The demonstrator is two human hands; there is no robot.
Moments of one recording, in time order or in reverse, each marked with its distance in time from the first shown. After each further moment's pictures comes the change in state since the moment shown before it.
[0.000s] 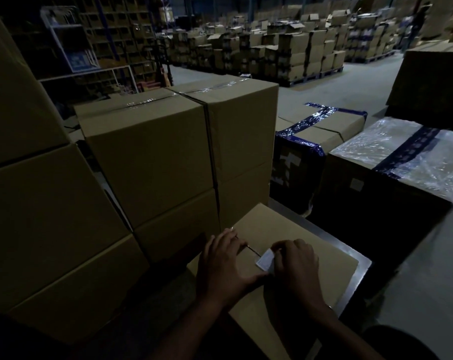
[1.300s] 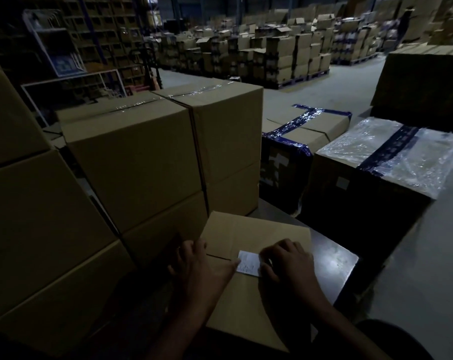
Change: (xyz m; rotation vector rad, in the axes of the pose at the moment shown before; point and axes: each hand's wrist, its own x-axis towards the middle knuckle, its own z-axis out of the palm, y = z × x) left_hand -0.010 0.001 -0.013 0.099 0.007 -0.430; right_hand -0.001 0.023 -0.017 -0.166 -0.090 -0.227
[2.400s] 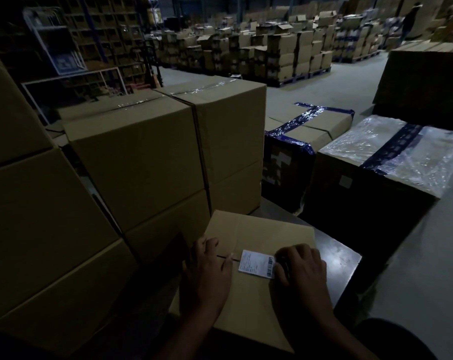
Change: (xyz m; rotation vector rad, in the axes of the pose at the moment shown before) left_hand -0.004 0.007 0.009 -0.044 0.039 0.074; right_hand -0.022 -0.004 0.004 0.053 0.163 0.124
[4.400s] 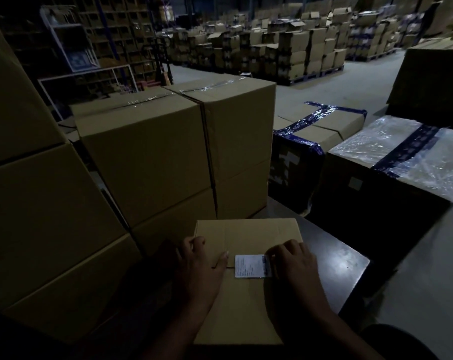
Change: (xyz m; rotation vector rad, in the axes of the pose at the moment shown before) left_hand 0.009 -0.022 0.003 0.019 0.143 -0.081; right_hand 0.016 -0.010 0.003 -0.052 -0.159 -0.136
